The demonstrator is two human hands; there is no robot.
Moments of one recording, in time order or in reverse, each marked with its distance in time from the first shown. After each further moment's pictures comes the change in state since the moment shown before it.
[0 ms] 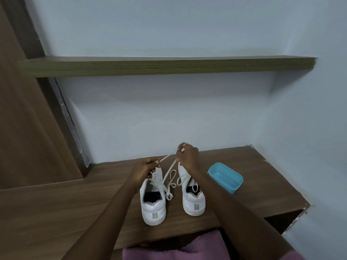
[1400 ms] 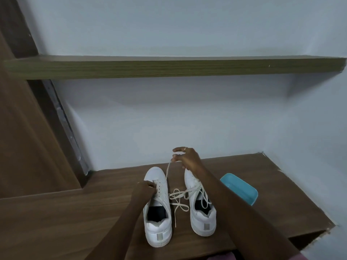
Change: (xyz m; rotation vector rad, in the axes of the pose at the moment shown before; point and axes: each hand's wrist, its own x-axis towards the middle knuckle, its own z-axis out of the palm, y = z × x) left_hand 0.053 -0.064 -0.015 0.730 0.139 -0.210; right_hand 0.058 0.002 0.020 0.327 -0.270 0.167
